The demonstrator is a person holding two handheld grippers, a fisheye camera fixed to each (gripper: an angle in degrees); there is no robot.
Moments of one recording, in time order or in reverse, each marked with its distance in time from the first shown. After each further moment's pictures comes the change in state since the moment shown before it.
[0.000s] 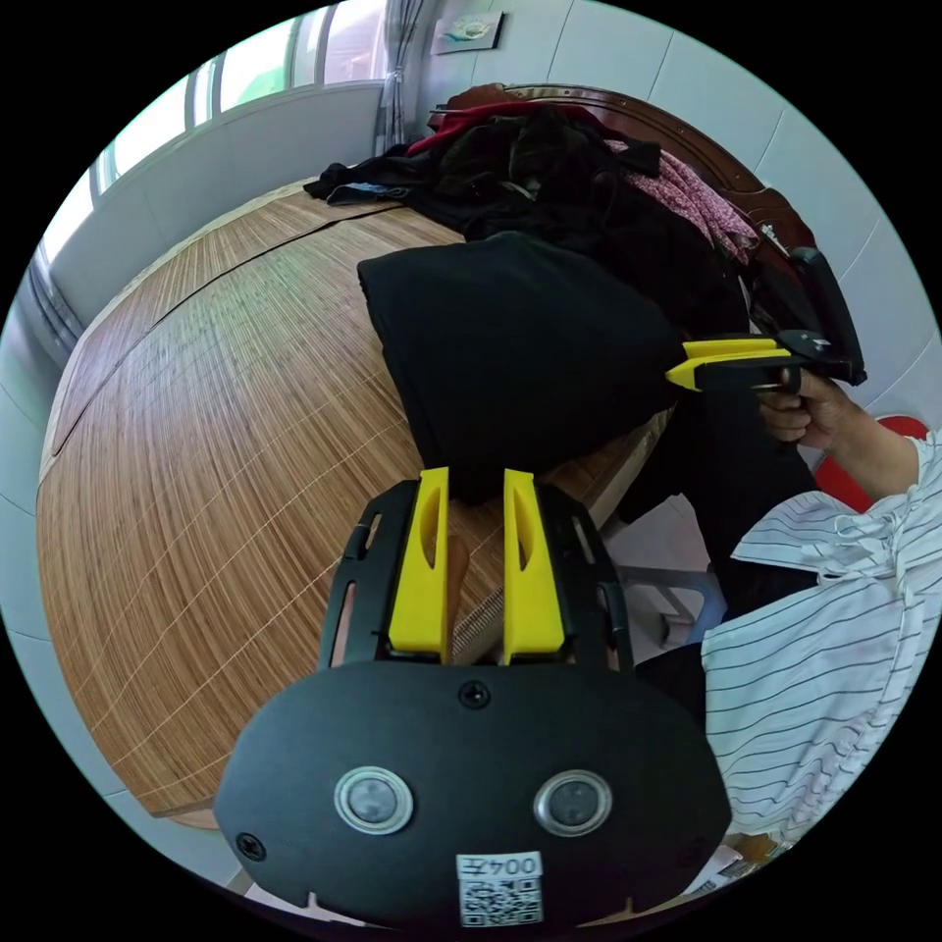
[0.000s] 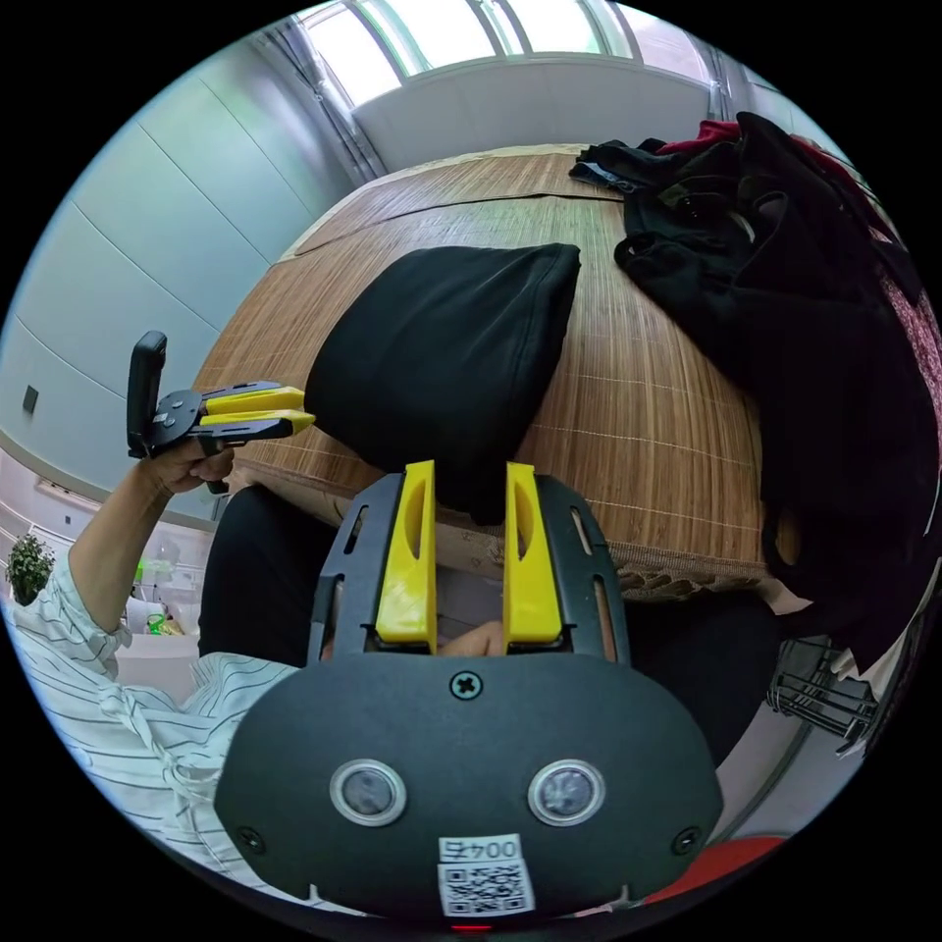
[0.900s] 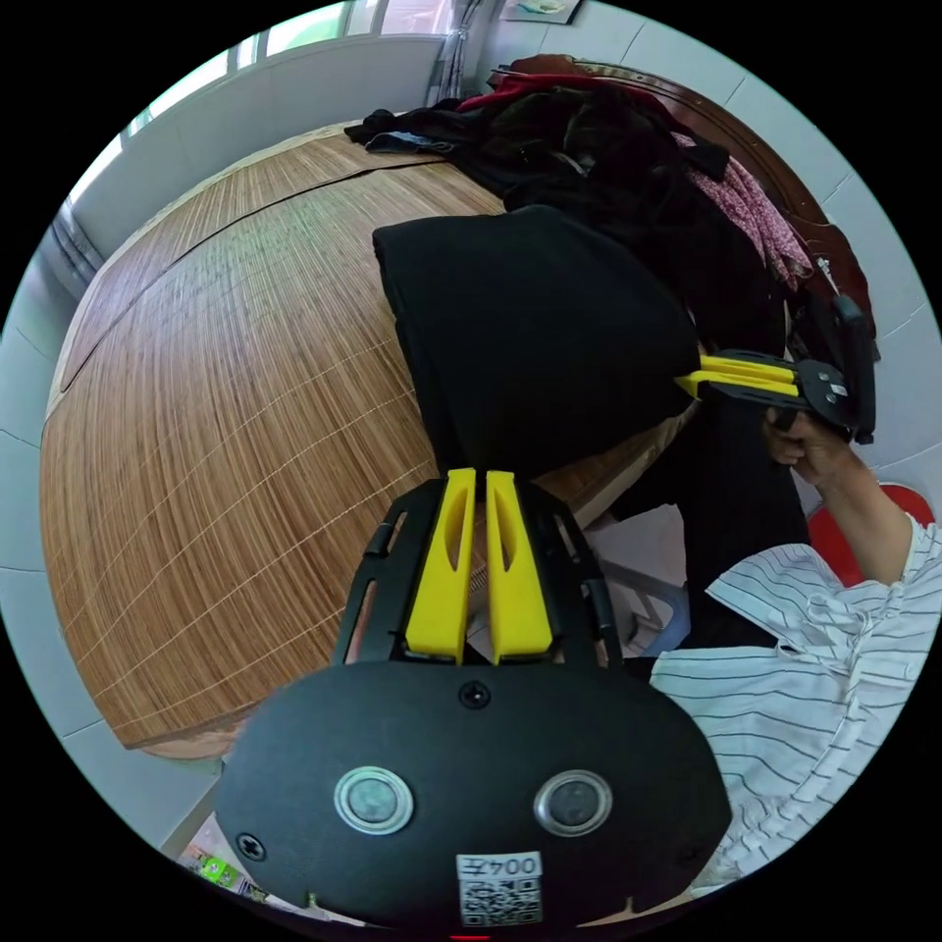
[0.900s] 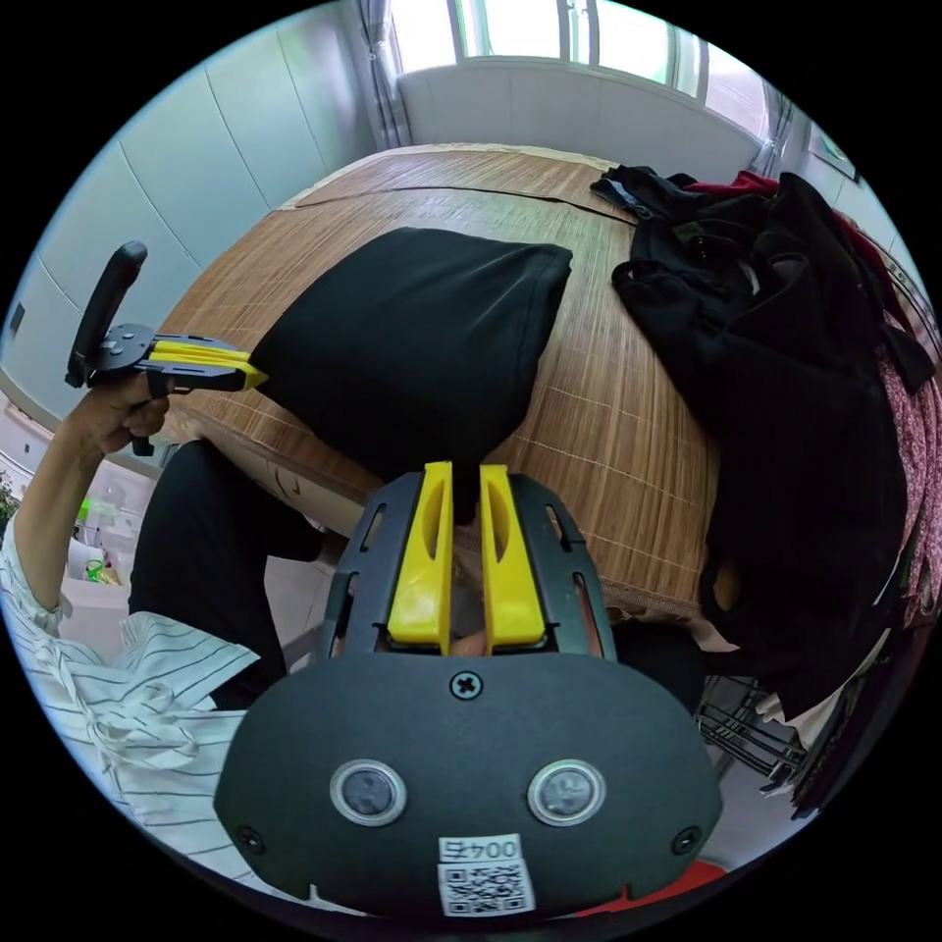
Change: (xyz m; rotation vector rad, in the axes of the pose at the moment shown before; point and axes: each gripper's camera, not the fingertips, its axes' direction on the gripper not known) left arm 0.021 -0.083 -0.024 -0.144 -0.020 -0.164; right arm 0.010 -0.012 0.037 -0.034 0.150 -0.151
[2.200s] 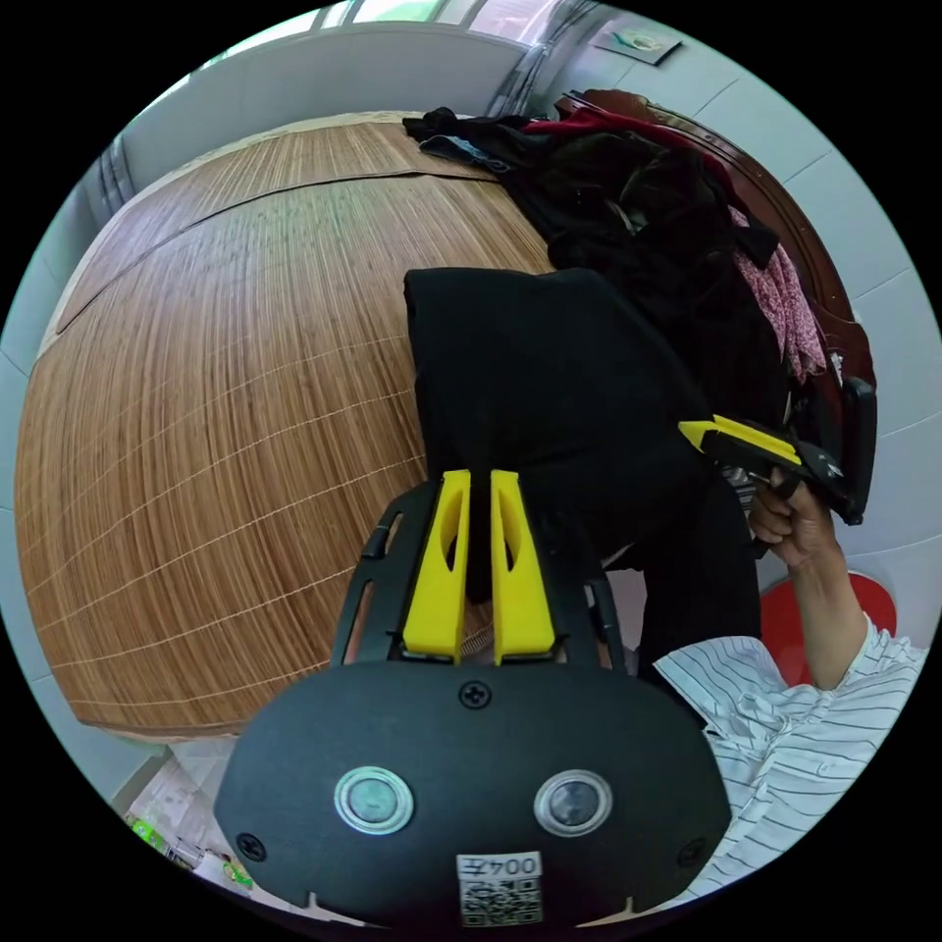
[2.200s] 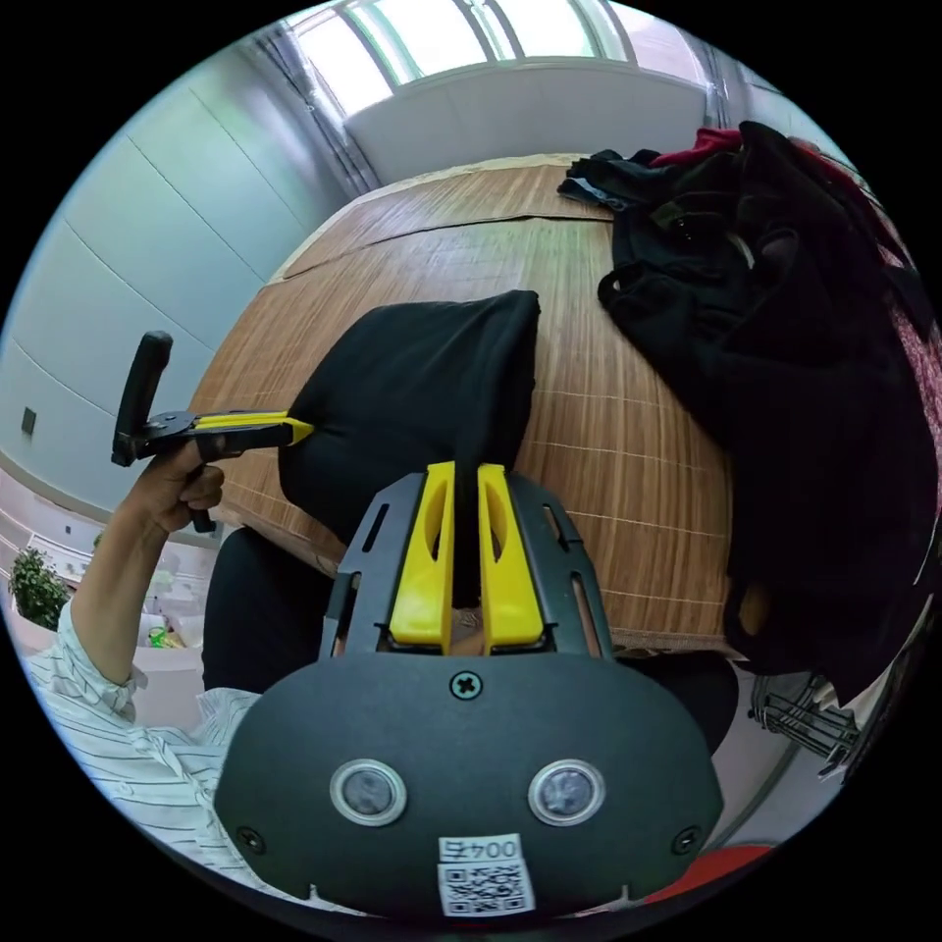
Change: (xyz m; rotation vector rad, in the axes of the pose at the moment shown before) left arm -0.063 -0.151 -0.016 0.053 0.118 -0.191; right arm 0.104 -0.032 0.068 0.061 -0.159 0.186
